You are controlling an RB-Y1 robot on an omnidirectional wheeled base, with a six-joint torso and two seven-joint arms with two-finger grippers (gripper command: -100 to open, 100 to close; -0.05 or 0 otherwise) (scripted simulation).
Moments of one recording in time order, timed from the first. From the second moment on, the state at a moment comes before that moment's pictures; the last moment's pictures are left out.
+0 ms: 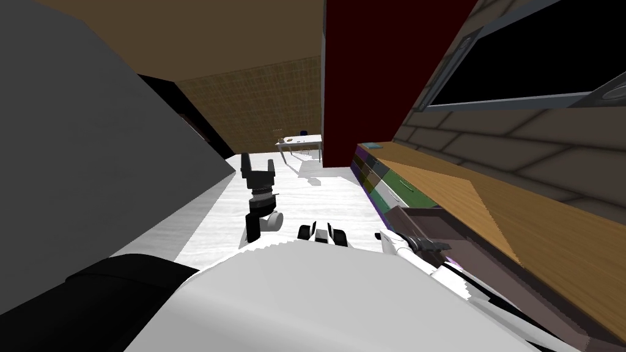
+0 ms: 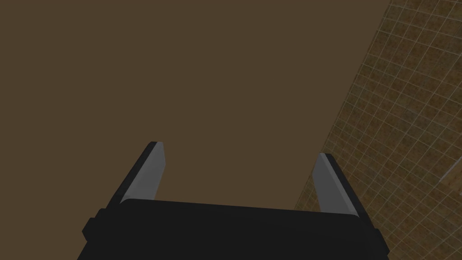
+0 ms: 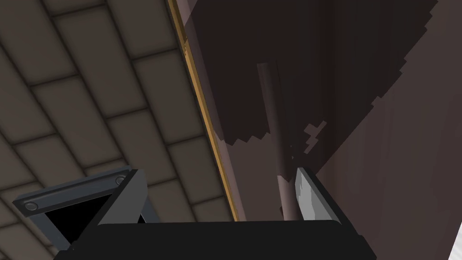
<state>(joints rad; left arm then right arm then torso) 0.46 -0.03 -0.04 -2.38 0.02 -0.49 0.12 -0.16 -0.52 0.62 -0.59 0.77 1.31 0.39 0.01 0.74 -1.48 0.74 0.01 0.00</state>
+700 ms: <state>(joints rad) 0.46 -0.03 -0.04 -2.38 0.02 -0.49 0.12 -0.20 -0.52 0.61 -0.54 0.75 1.24 0.41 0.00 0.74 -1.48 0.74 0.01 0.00</state>
